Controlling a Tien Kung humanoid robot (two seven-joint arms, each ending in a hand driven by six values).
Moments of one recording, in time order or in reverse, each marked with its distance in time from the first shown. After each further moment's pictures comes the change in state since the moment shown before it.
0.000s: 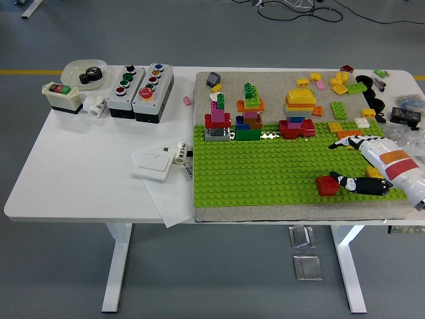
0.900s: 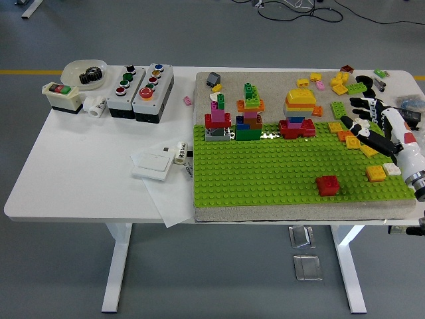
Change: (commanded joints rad) left arm 0.005 0.003 -0.004 0.000 0.022 0.003 0.010; right arm 0.075 0.134 0.038 -0.097 0.747 0.054 0.066
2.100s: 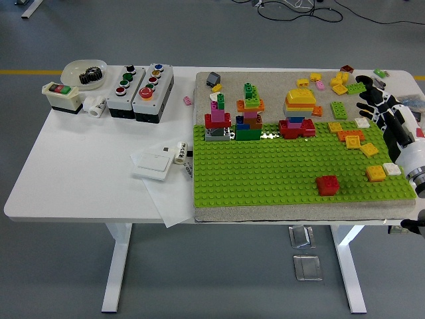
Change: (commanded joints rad) left arm 0.012 -0.002 -0.043 0.000 0.042 -0.009 -0.001; right arm 0.004 0.016 0.037 0.006 0.280 0.069 -0.008
